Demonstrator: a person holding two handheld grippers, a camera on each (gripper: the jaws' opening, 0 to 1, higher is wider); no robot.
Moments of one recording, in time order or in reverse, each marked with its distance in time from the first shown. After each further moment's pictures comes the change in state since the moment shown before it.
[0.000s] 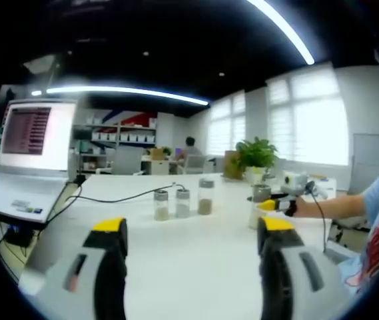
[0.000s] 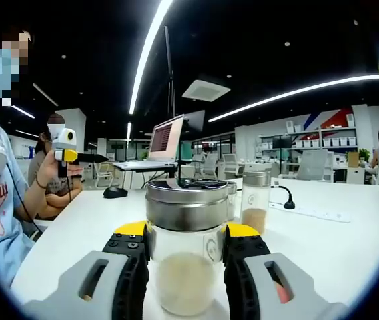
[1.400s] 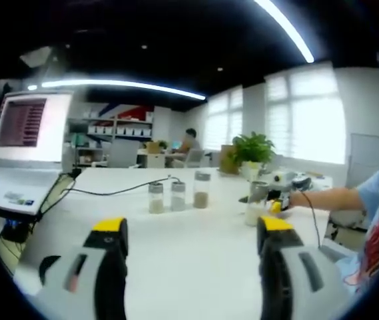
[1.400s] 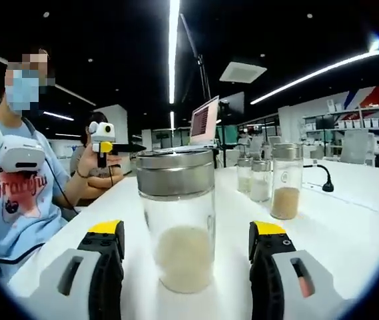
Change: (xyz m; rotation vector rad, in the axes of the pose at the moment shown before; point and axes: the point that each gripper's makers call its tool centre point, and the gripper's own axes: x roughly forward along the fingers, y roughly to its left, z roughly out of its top) left arm 0.008 -0.006 -0.014 -0.021 0.044 -0.030; right arm -0.005 0.032 -0.025 0.052 0.068 0.384
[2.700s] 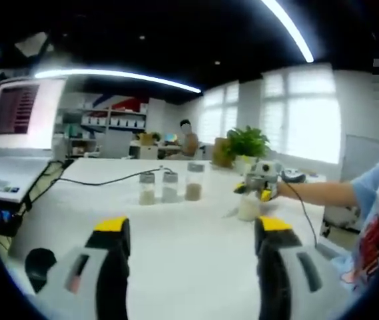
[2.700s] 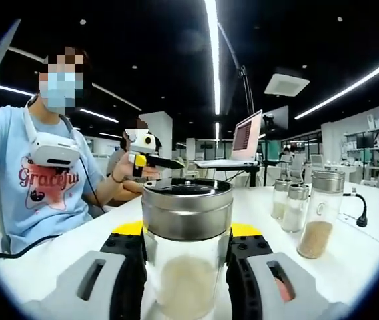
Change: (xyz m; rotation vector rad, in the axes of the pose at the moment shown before) left arm 0.013 -0.008 -0.012 -0.021 0.040 -0.052; right arm 0.005 -0.010 0.021 -0.088 -0.053 0.250
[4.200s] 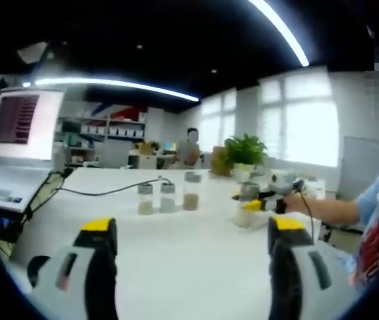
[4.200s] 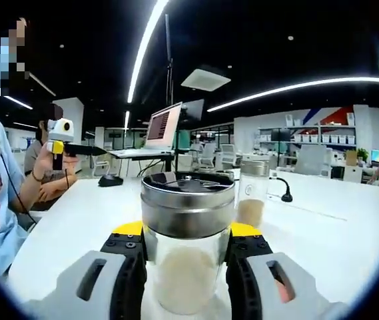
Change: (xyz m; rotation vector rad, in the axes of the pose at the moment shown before) left arm -0.007 -0.008 0.012 0.007 -0.058 -0.006; right arm -0.020 -0.023 -0.010 0.023 0.075 -0.668
